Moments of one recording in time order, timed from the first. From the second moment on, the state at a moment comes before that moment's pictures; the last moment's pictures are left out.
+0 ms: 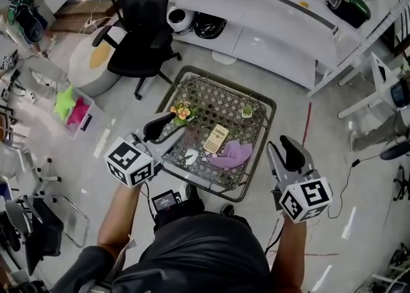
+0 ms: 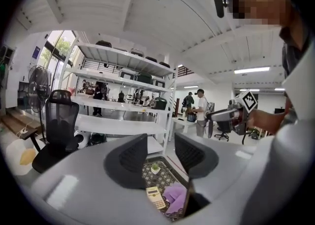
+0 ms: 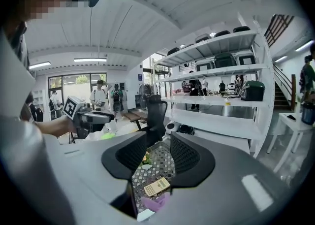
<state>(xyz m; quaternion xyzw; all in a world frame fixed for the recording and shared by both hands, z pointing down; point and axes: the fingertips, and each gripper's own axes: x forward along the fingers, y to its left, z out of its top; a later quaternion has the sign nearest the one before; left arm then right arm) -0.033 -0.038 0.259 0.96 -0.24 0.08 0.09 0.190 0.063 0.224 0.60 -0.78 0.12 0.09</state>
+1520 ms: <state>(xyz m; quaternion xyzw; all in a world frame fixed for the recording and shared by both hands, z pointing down) -0.086 -0.081 0.366 0.92 -0.34 0.12 0.18 0.166 -0.010 0.532 0.46 -0.77 0.35 0.28</state>
